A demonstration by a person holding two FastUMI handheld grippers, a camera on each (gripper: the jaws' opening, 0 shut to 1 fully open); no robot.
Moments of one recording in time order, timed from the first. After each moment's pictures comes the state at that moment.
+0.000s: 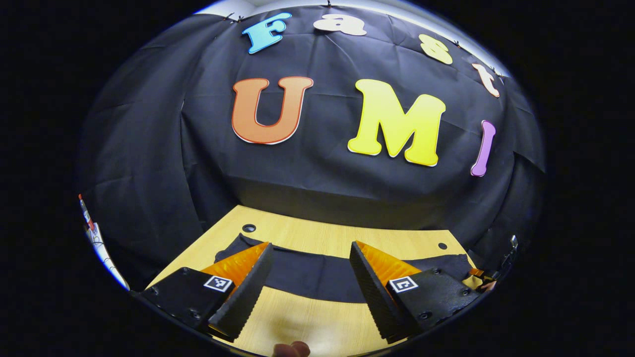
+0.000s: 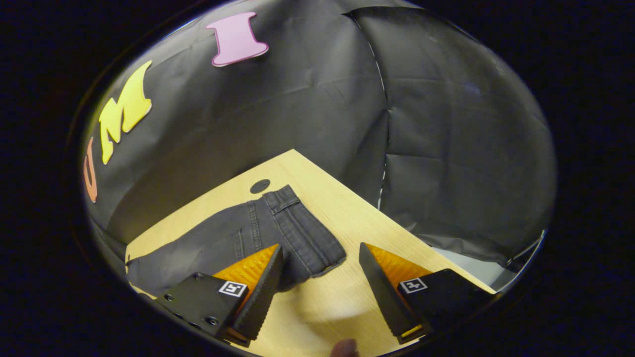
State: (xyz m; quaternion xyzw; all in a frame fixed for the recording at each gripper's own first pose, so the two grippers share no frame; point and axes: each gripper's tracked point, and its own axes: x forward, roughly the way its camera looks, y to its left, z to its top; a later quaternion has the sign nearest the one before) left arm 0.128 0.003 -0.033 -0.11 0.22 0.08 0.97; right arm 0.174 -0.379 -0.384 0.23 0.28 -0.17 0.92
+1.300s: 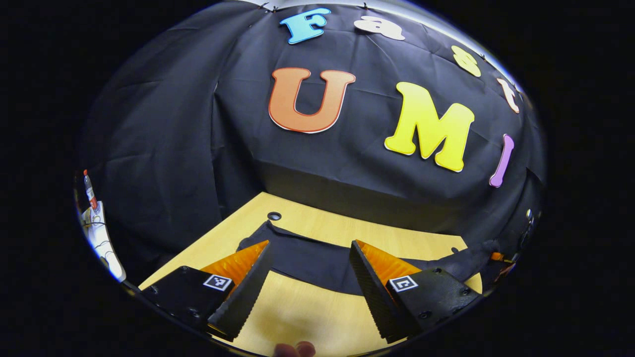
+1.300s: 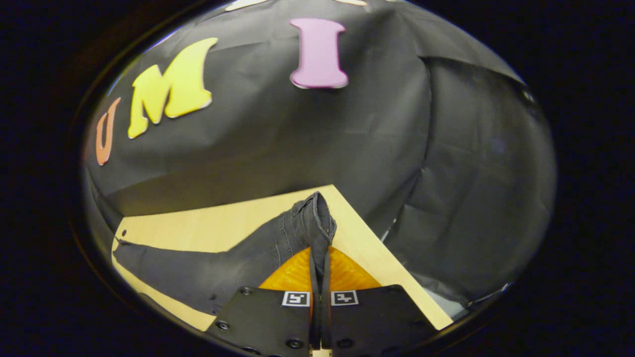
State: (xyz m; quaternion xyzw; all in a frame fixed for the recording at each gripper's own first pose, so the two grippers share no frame) left arm 0.087 0.082 -0.059 -0.15 0.22 0.13 0.96; right arm 0.163 -0.315 -0.218 0.07 0.23 -0.13 0.96
